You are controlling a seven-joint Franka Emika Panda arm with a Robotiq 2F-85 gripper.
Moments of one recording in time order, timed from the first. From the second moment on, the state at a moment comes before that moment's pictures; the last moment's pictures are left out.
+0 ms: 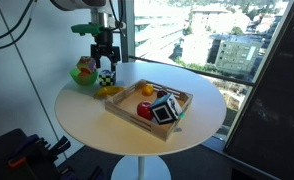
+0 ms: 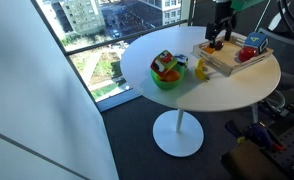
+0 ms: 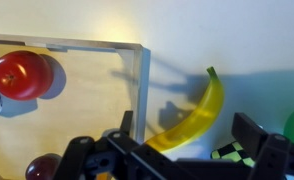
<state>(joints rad) 0.07 0.11 0.03 -2.12 -0.07 2.06 0.09</state>
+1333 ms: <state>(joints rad) 0.02 -0.22 0.01 -2.26 -0.07 1.90 0.08</state>
